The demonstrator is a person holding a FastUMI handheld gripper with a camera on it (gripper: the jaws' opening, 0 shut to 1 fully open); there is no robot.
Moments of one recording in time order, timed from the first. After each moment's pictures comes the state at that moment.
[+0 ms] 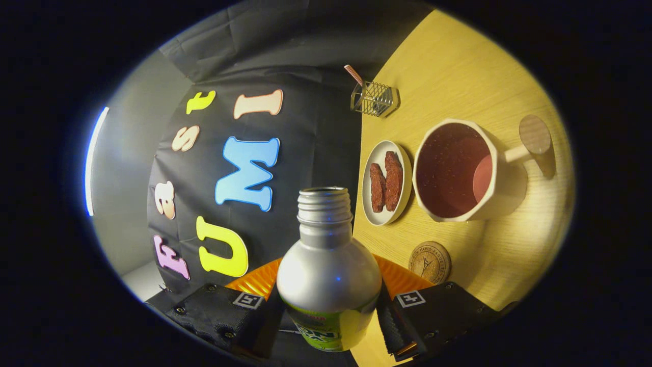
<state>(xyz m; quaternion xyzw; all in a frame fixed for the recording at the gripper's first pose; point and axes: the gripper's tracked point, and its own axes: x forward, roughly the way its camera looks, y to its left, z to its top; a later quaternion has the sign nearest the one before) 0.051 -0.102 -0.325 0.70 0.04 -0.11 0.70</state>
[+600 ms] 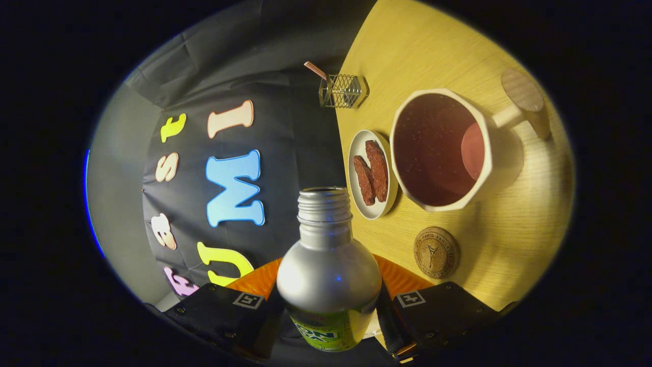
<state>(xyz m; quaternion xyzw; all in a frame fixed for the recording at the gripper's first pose) 0.062 -0.106 -0.334 0.77 0.04 -0.13 0.62</state>
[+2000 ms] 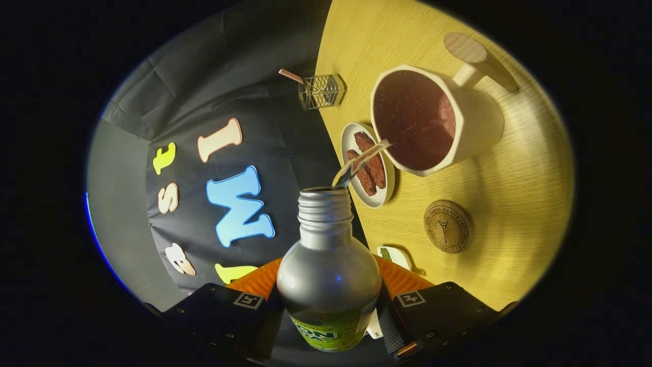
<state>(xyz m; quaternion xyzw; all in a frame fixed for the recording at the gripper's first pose) 0.063 -0.096 -0.313 0.83 0.02 -0.13 0.55</state>
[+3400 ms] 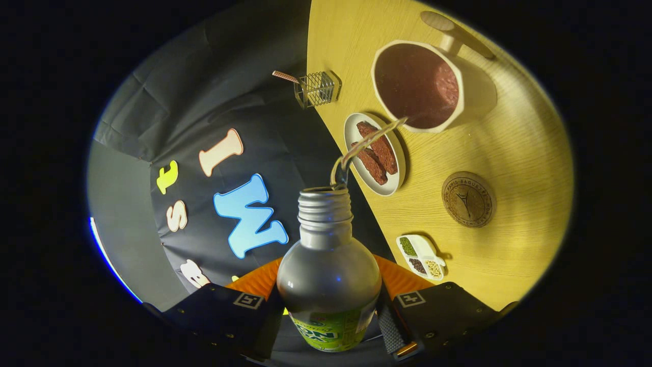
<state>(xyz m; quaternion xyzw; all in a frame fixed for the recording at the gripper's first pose) 0.084 -0.095 -0.290 0.86 -0.01 -0.13 0.50</state>
